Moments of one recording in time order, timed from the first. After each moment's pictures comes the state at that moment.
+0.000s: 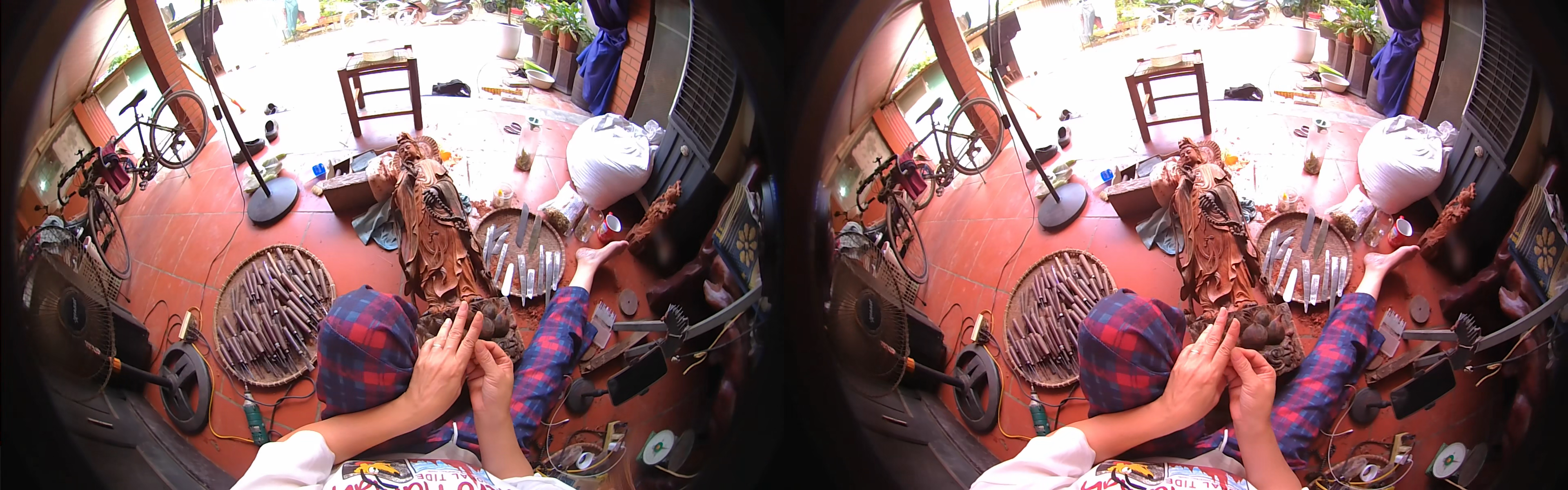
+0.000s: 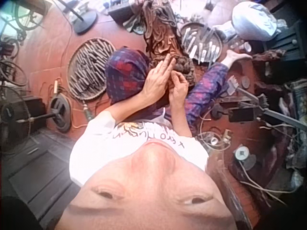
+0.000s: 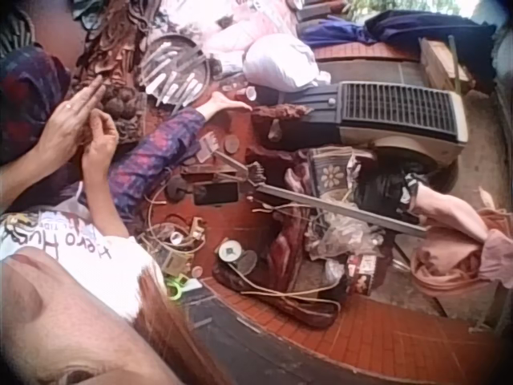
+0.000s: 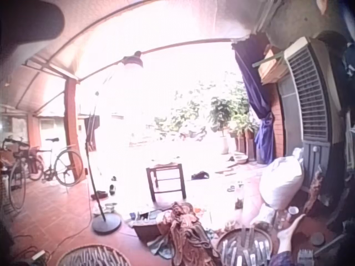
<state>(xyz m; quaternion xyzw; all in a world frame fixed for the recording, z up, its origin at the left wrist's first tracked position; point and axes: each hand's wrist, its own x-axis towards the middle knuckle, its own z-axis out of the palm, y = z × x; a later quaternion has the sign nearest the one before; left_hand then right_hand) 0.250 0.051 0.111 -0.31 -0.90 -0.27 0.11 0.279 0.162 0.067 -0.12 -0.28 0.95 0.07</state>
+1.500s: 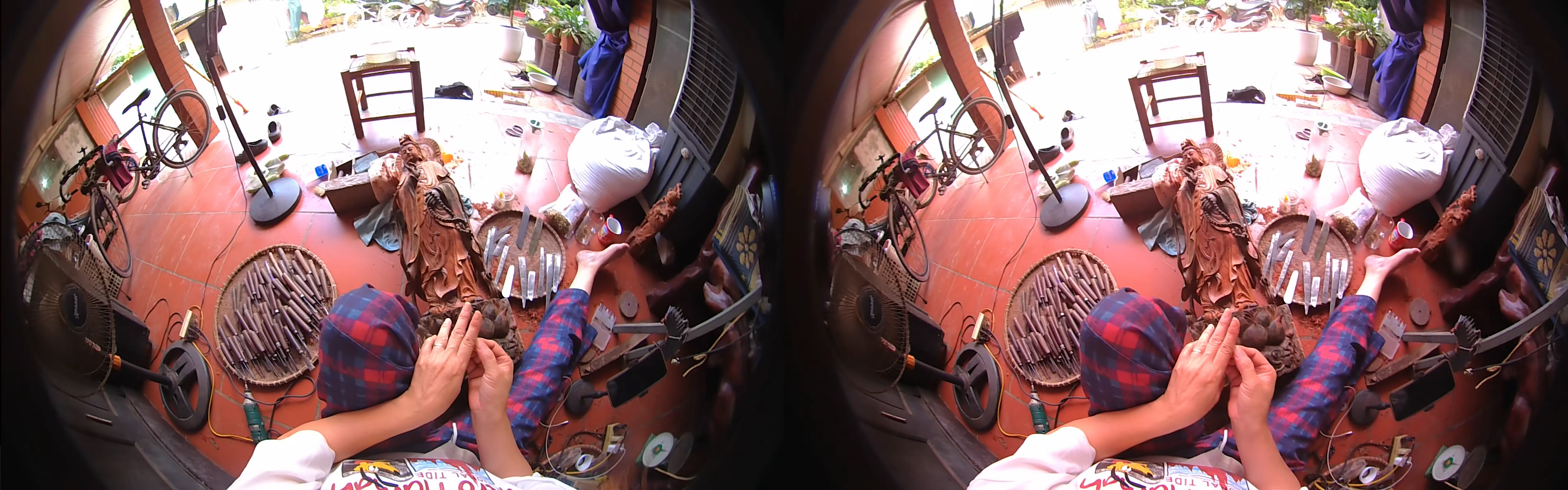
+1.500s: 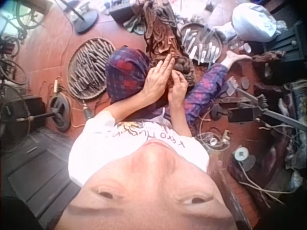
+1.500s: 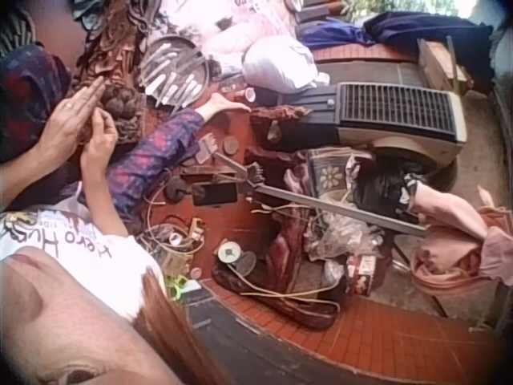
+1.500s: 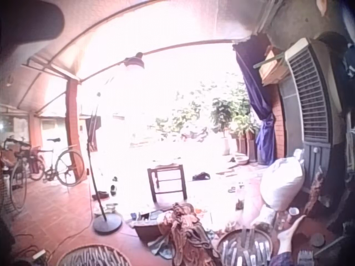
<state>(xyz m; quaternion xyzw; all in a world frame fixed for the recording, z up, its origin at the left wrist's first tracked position) 0.251 0.053 0.104 -0.31 -0.91 -0.23 0.13 0.277 0.160 0.063 -0.13 -0.32 0.93 0.10</state>
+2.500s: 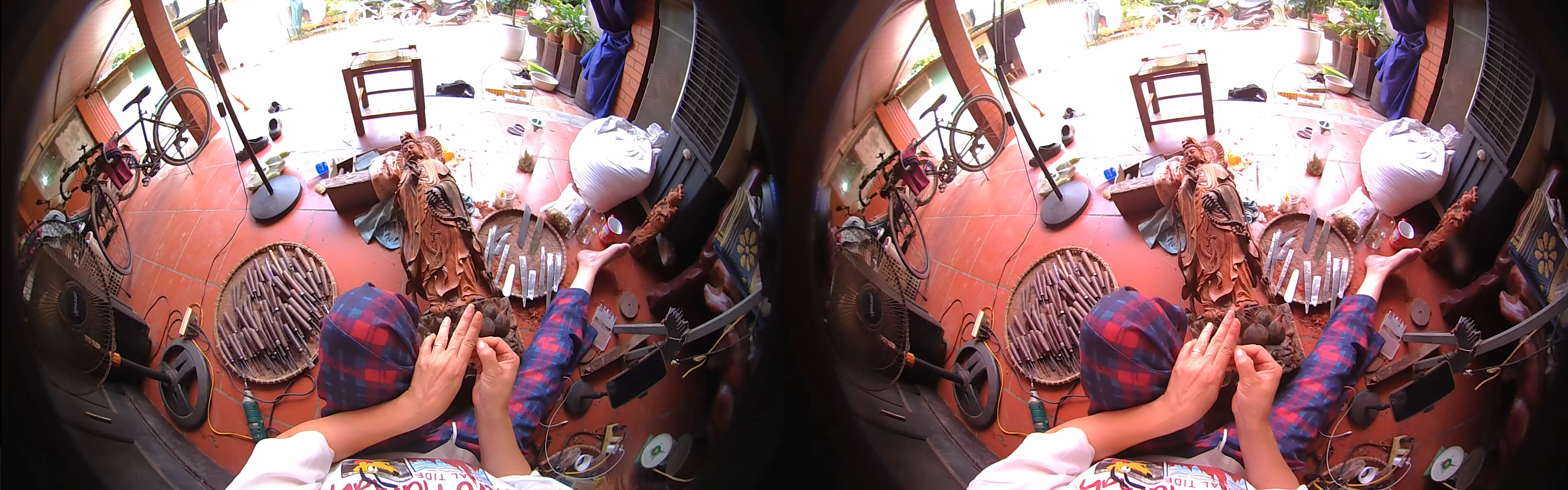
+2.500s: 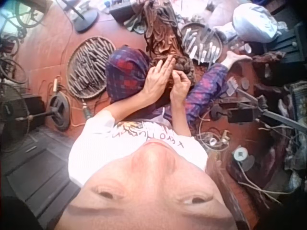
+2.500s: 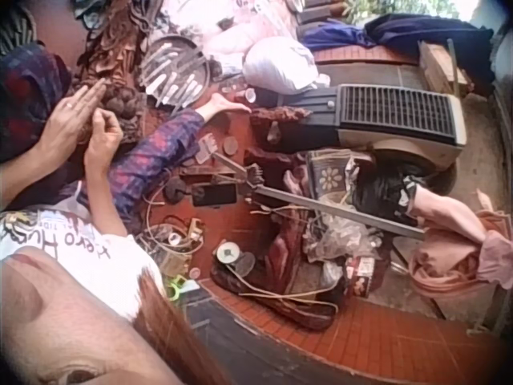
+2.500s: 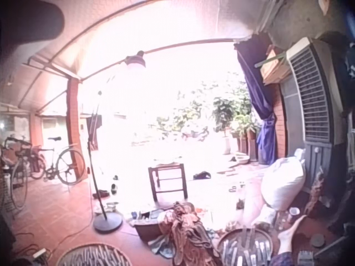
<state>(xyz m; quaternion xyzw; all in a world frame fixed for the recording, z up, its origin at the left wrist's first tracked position) 0.251 0.054 0.098 -0.31 -0.92 -0.18 0.16 0.273 0.162 0.065 -0.12 -0.44 0.88 0.16</state>
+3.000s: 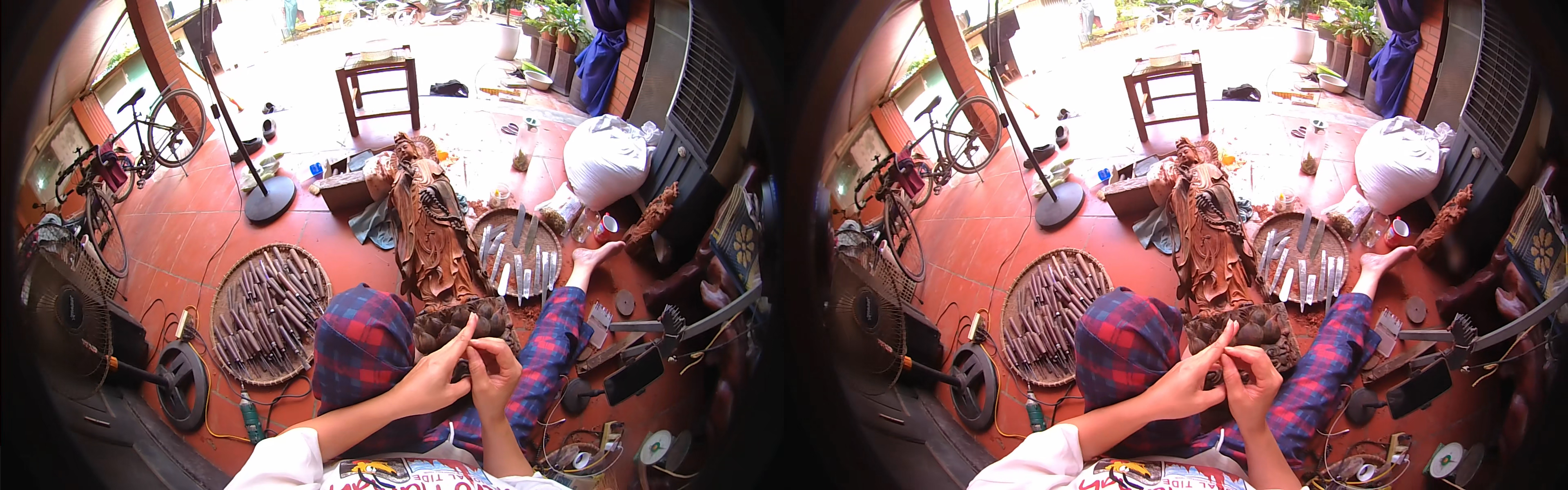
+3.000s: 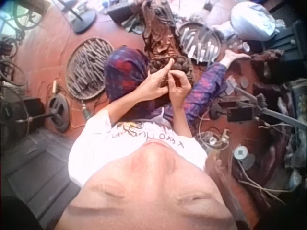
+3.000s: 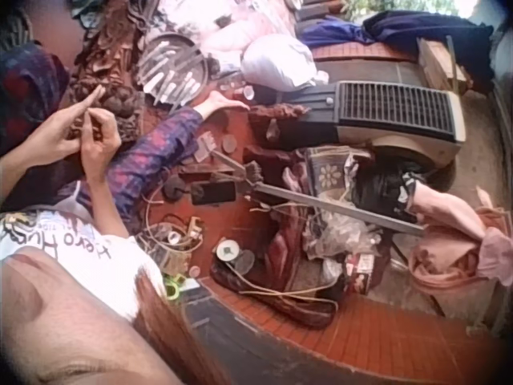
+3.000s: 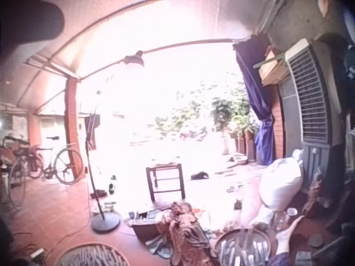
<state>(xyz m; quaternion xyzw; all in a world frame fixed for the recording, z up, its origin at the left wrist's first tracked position) 0.243 0.035 0.130 -0.29 -0.75 -0.55 -0.22 0.281 0.165 0.087 0.00 -0.66 0.70 0.27</state>
